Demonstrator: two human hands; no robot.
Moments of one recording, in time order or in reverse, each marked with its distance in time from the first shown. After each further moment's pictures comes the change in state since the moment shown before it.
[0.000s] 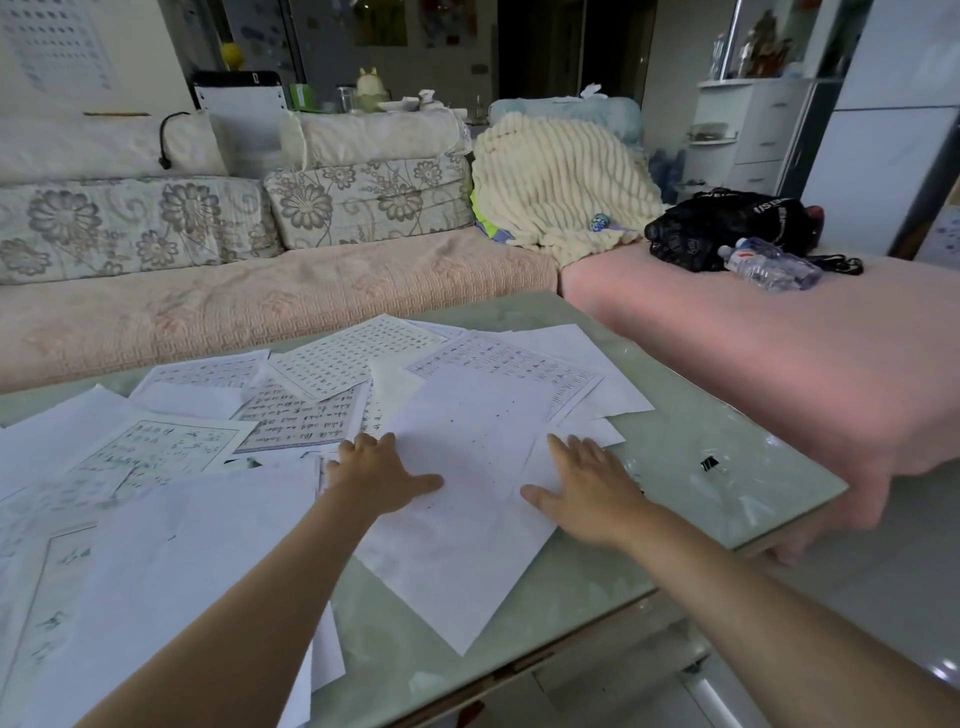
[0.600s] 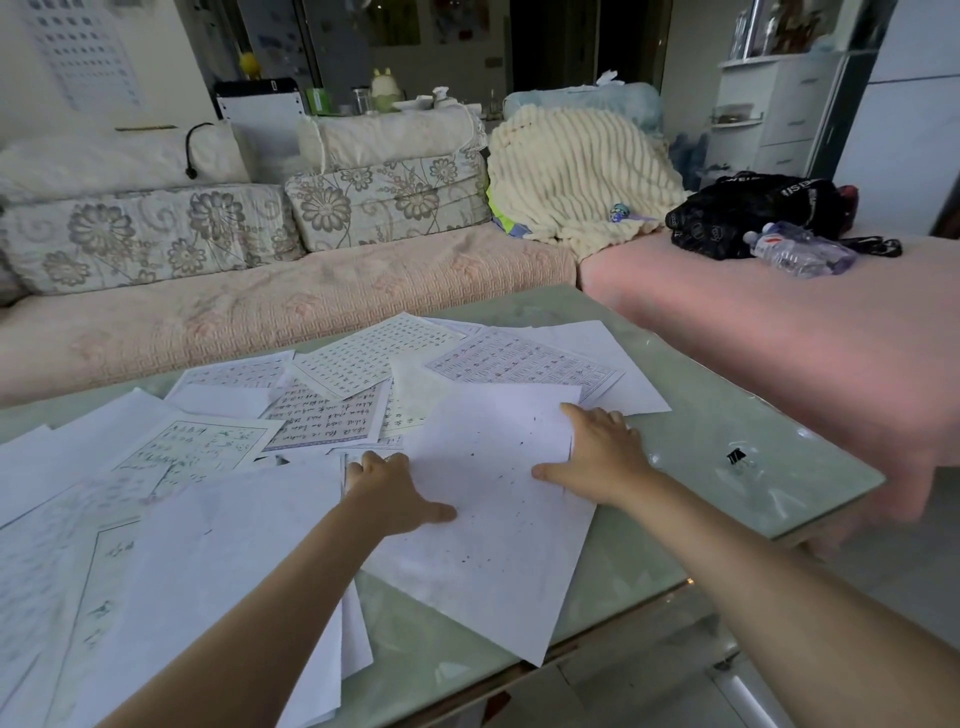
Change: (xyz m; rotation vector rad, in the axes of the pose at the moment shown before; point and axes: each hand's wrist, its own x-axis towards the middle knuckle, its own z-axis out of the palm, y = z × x) left_hand -0.036 -0.006 -0.009 -0.011 -0.098 -0.024; right_hand 0.031 -0.008 -0.007 0.107 0.157 0.085
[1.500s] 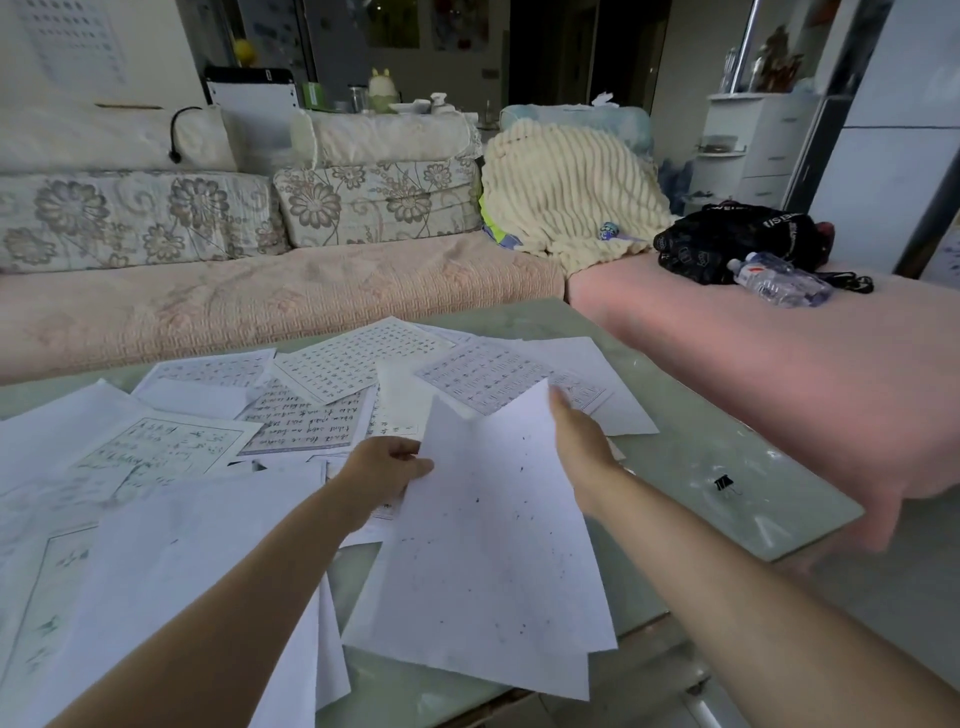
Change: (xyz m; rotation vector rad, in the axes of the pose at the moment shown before) left_hand 0.044 -0.006 0.001 -1.042 -0.016 0.078; right_hand 0.001 -0.041 -0.027 1.148 0.011 0.358
